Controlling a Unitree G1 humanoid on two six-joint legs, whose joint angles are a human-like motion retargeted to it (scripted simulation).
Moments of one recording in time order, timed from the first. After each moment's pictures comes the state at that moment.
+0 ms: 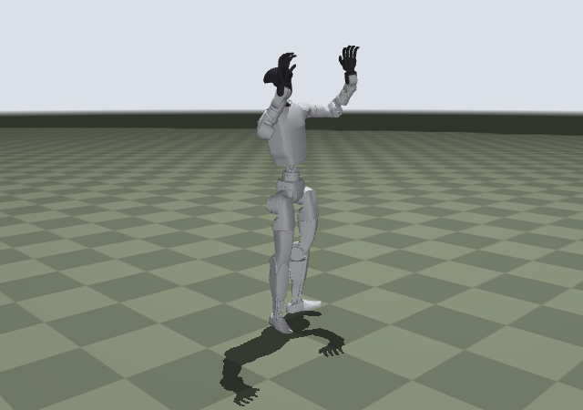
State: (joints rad) left arm -0.92 1.11 0.10 0.30 0.14 -0.48 0.47; right arm -0.81 -1.11 -0.09 -0.26 -0.63 0.12 -0.48; waist -0.07 0.08 -0.22; left_leg 0.00 0.07 0.36 0.00 -0.41 -0.13; right_leg -0.02 -0.07 -0.52 0.02 -0.03 0.04
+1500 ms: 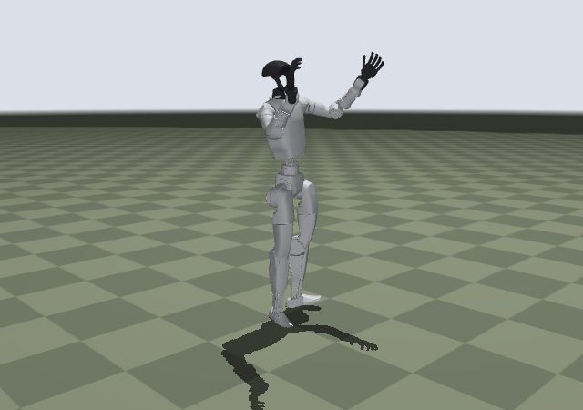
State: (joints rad) left arm -0.89 0.80 0.10 0.39 -0.59 -0.17 0.16; right arm -0.74 -0.74 -0.15 -0.03 -0.25 0.11 -0.49; waist -0.09 0.07 -0.22; left_leg 0.01 0.07 0.35 0.00 -0.40 -0.13; right_leg -0.01 -0.06 -0.53 0.02 -0.03 0.04
